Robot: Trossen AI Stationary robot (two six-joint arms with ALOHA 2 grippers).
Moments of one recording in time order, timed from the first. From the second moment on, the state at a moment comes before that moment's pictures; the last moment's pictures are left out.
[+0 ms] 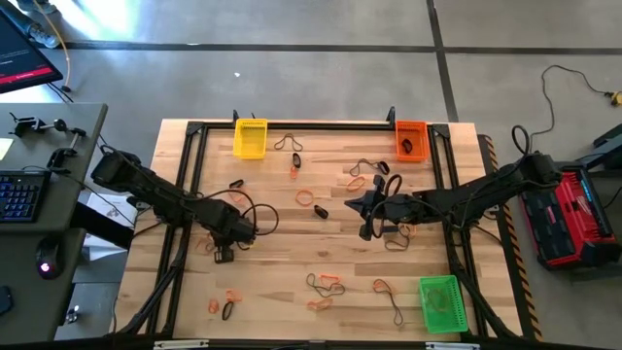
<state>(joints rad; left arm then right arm) -0.32 1.44 0.70 -0.93 0.06 -0.47 0.21 1.24 0.59 0.20 0.47 0.14</state>
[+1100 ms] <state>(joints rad) -0.32 1.44 0.91 -1.11 -0.02 -0.39 0.21 1.24 0.59 0.20 0.47 0.14</state>
